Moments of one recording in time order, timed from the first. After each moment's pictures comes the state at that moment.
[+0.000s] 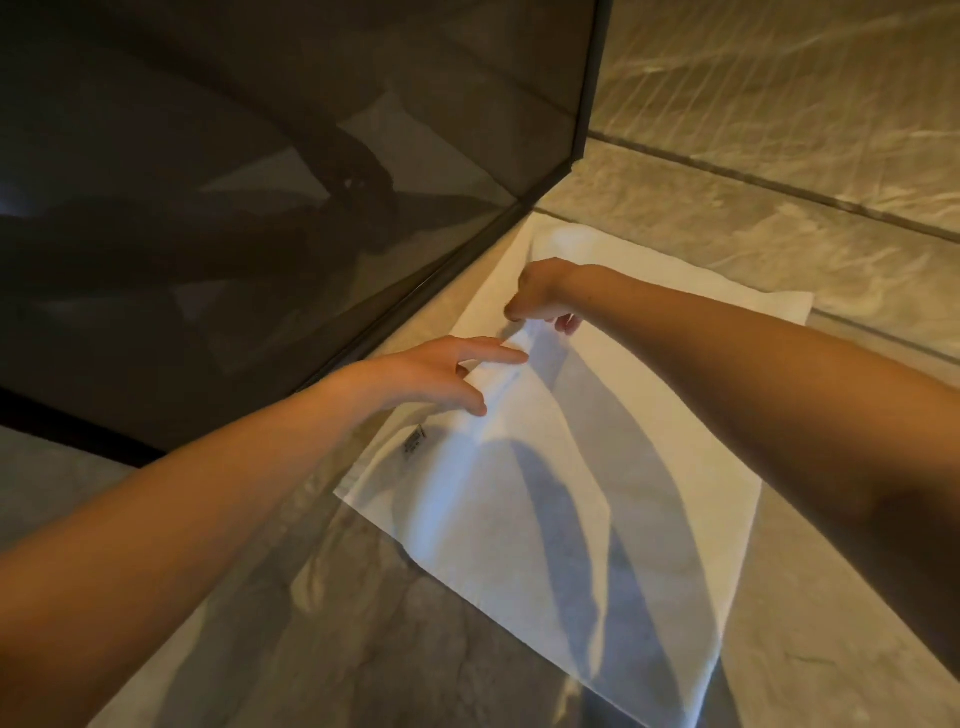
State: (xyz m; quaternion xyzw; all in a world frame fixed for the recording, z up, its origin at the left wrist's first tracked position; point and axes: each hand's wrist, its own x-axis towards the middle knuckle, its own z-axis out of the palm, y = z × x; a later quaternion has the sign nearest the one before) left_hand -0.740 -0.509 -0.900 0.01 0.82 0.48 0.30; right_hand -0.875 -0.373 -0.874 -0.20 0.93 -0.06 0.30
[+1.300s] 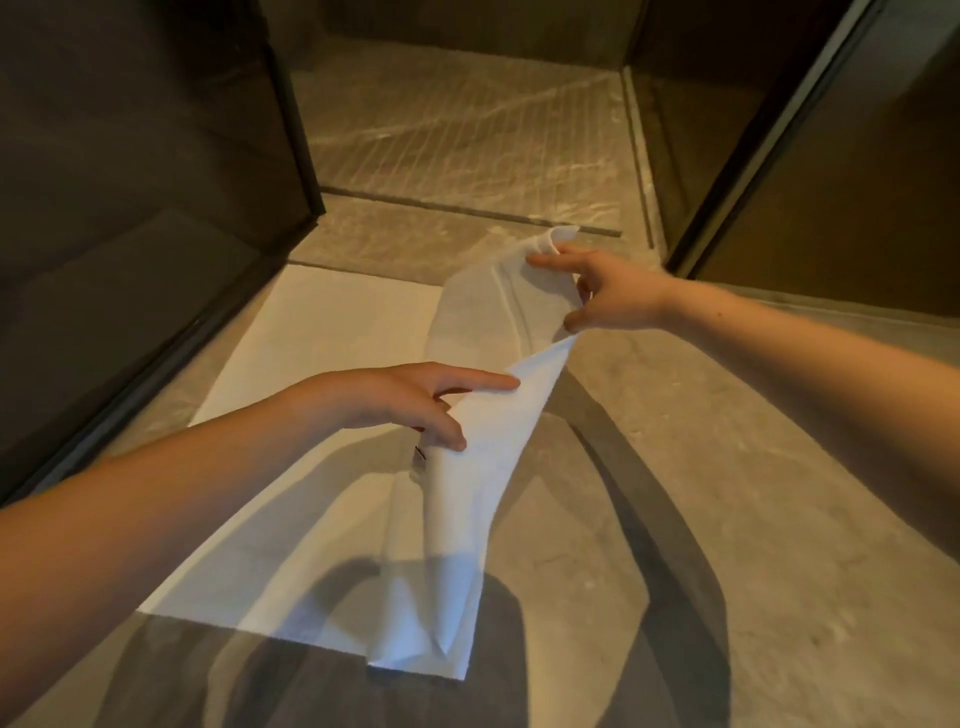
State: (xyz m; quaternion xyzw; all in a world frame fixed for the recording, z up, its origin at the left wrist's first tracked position) left_hand -0.767 -0.281 -0.836 0.18 0.76 0.46 0.42; right_hand -0.845 -0.024 -0.784 -0.22 0.95 -0.20 0.13
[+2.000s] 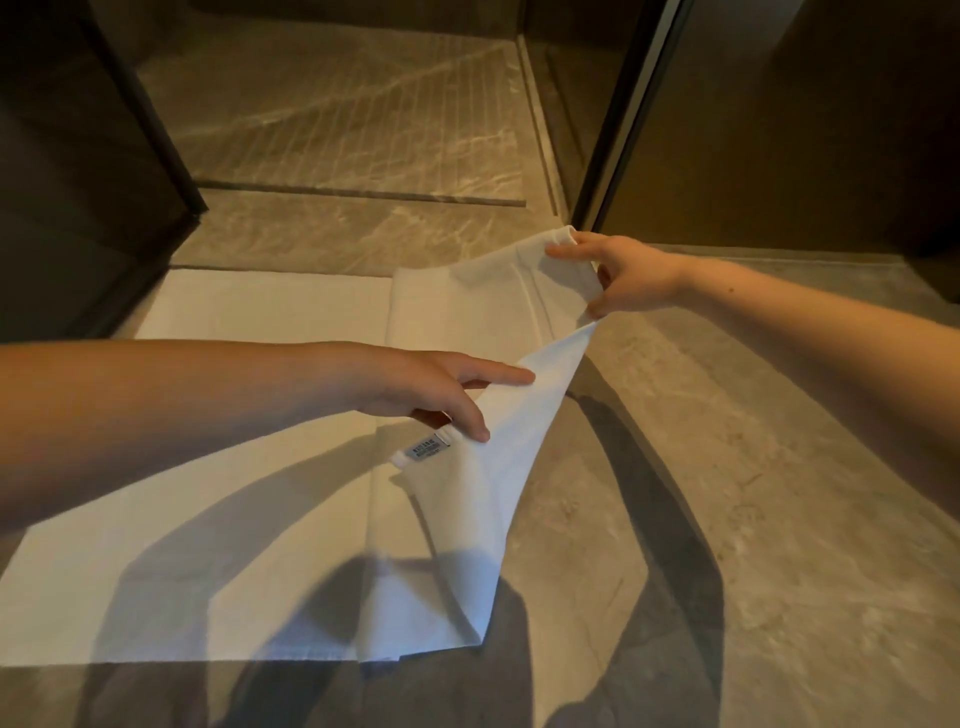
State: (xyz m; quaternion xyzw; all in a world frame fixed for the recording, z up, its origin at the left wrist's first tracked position) left_hand -0.762 -0.168 -0.822 0.20 0.71 0.43 0.52; right_hand -0.818 0.110 -0.789 -0.11 0.96 -0.20 0.16
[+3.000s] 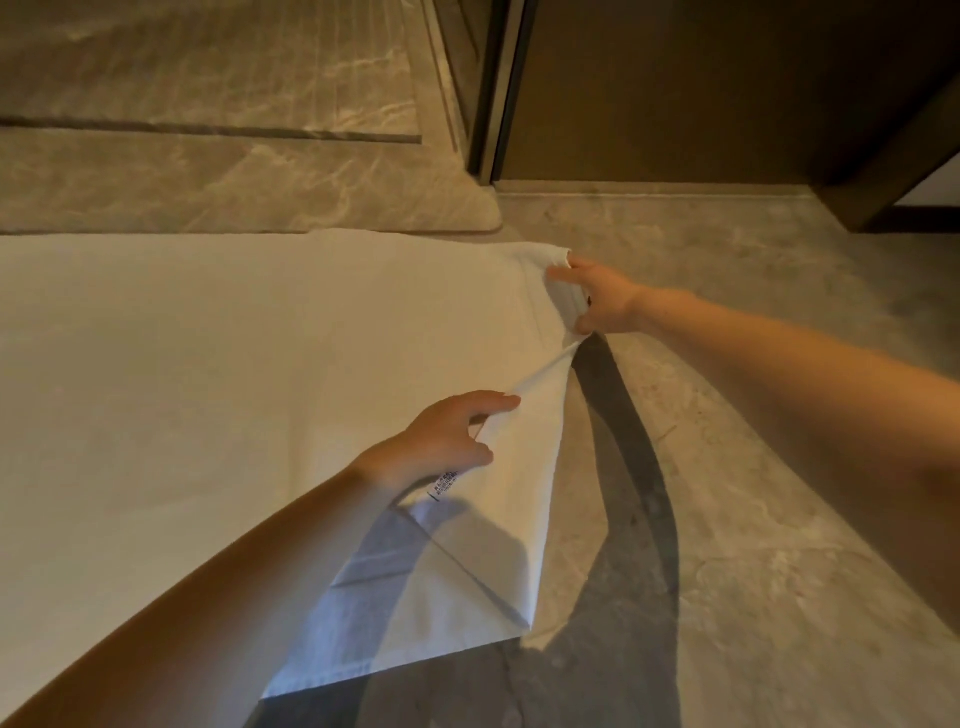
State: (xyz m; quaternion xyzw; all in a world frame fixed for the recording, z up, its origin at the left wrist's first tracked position) left_hand -0.715 -0.032 -0.947 0.22 0.77 0.48 0.36; right_hand -0.784 0.222 -0.887 0.05 0.97 -0.10 0.20
